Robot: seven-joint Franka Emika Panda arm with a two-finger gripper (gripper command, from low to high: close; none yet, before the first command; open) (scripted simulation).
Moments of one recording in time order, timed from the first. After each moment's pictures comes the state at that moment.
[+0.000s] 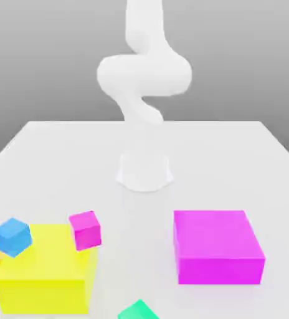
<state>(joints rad) 0.04 -0.71 -0.04 -2.30 0.02 2.33 0.73</state>
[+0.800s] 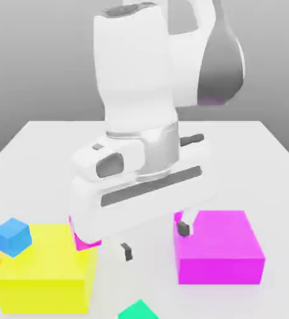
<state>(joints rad) 0.20 0.16 -0.19 -2.31 0.22 2.57 0.05</state>
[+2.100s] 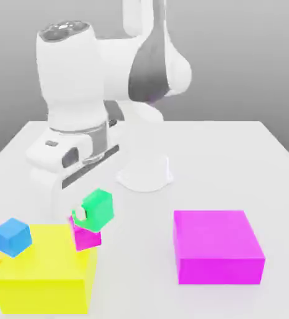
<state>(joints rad) -0.01 -0.24 -0.26 -2.61 -0.05 2.37 -0.54</state>
